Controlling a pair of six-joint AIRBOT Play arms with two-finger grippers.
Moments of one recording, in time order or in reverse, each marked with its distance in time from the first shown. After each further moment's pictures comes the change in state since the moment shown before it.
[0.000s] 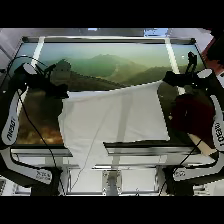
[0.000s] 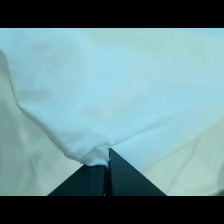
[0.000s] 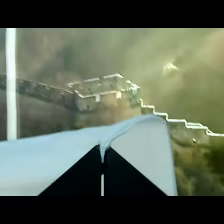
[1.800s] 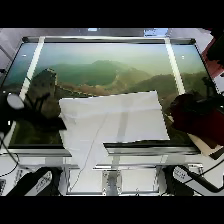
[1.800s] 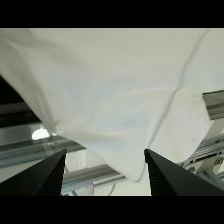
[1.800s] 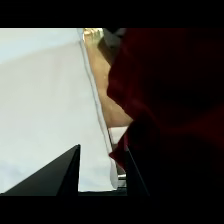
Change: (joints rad) left arm 0.029 0.705 -0.733 0.086 -0.105 -0.050; right arm -0.231 0.446 -0.320 -0.317 0.447 0.022
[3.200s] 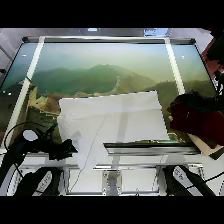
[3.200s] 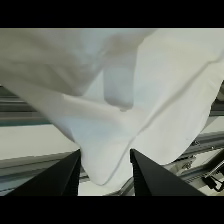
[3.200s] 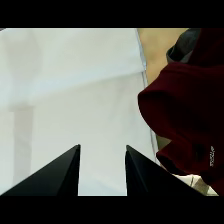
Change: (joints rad) left arm 0.000 0.165 -0.469 -0.201 0.155 -0.183; right arm -0.041 0.115 -0.024 0.233 -0.011 -0.064
